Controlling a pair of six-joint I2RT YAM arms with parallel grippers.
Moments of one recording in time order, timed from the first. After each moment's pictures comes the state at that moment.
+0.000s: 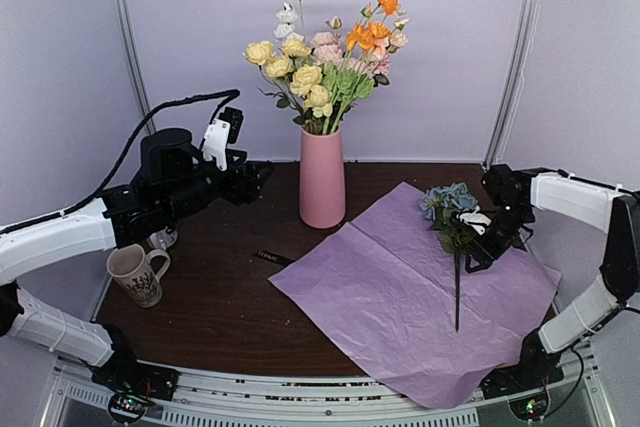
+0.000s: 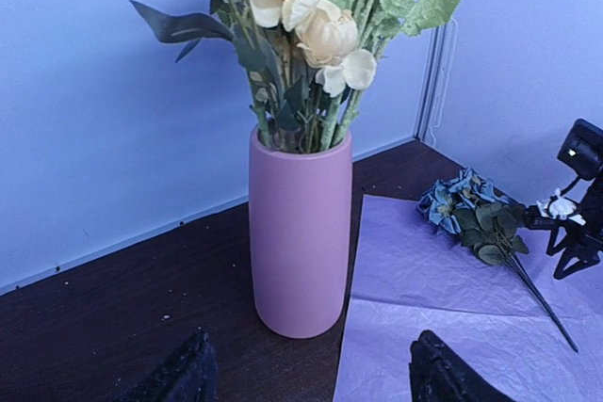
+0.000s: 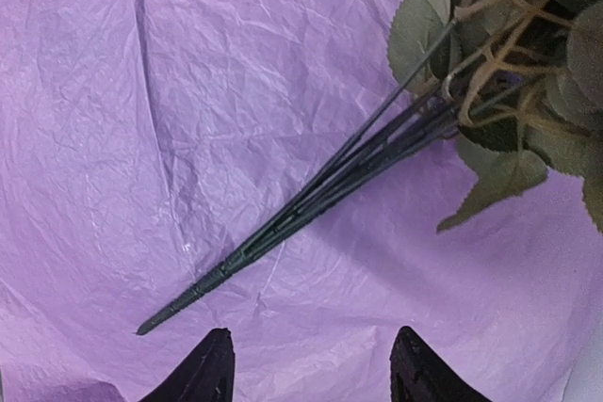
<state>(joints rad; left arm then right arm) -0.79 1.21 0.97 0.07 -0.17 -0.09 0.16 1.46 1.00 -0.97 -0.14 -0.44</state>
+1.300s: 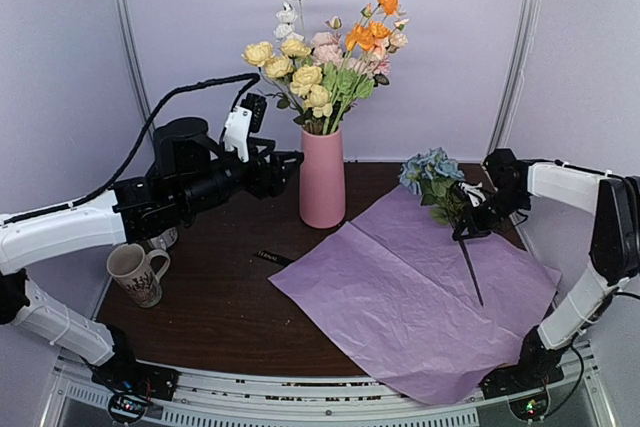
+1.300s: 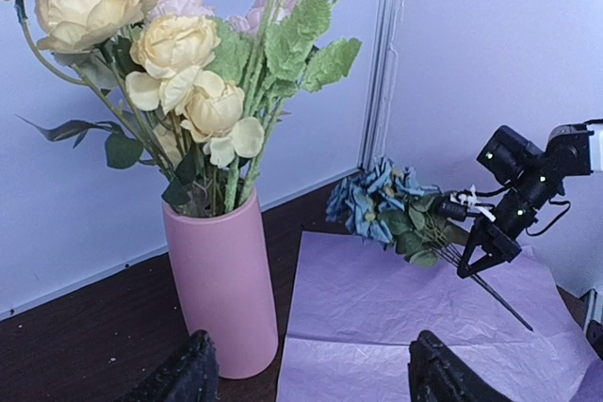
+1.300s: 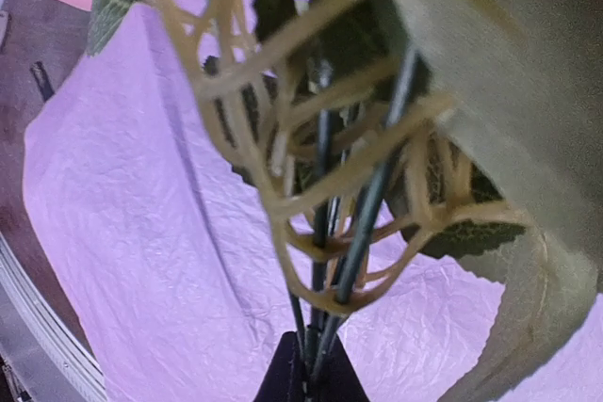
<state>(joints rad) -0.92 1.29 1.08 0.12 -0.17 -0.11 0.08 1.58 1.11 -0.79 -0.42 -0.14</state>
